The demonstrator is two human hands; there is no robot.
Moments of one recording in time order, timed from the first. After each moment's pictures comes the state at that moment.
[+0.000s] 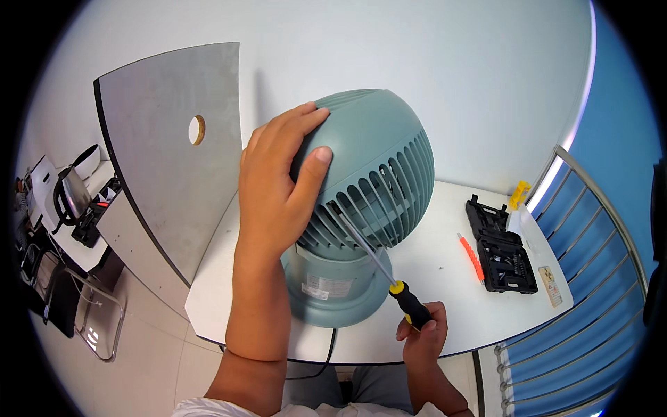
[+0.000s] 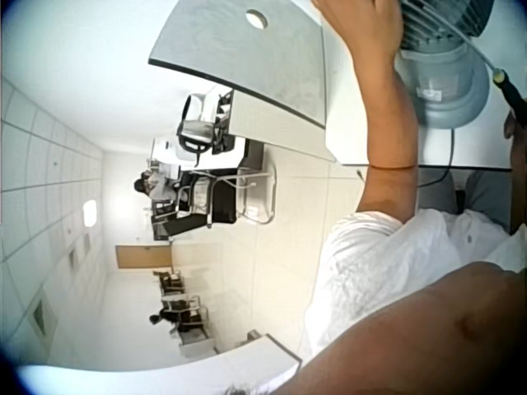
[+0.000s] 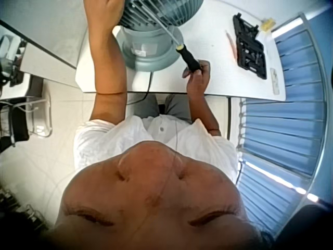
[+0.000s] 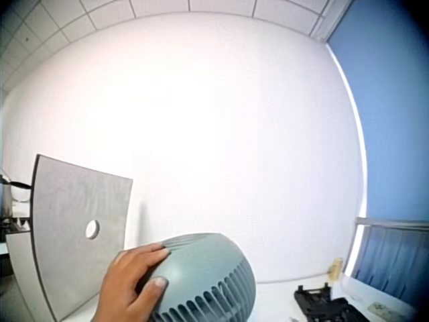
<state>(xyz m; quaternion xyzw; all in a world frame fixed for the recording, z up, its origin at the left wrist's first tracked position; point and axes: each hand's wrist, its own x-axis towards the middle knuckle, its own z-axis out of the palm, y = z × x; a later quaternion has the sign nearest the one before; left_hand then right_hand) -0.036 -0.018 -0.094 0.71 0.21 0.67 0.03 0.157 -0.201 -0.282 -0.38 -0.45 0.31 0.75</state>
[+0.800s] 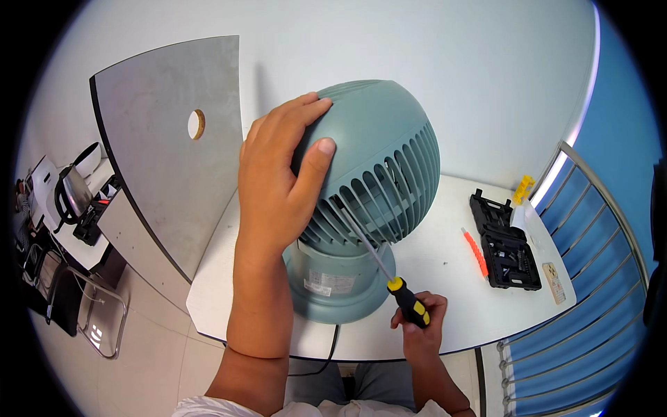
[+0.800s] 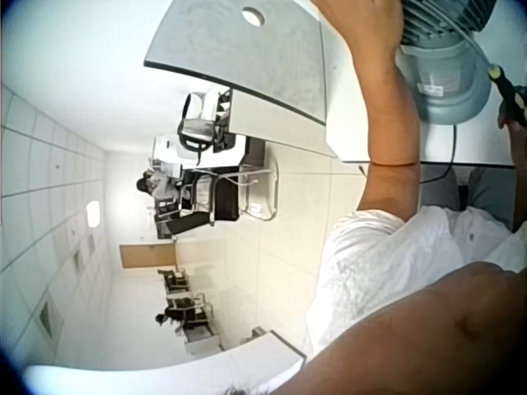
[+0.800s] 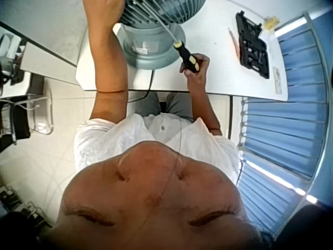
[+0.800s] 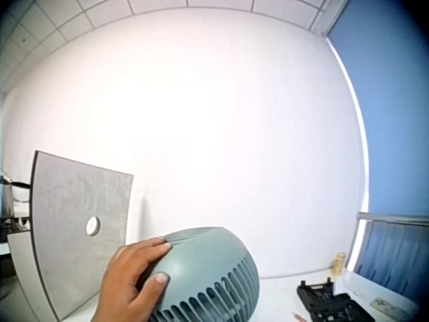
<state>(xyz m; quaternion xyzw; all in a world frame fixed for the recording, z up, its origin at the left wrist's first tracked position) -0.035 -0.015 -0.095 0.71 0.19 0.68 0.02 0.149 -0.189 -0.282 -0.37 -0.48 0.27 0.74</state>
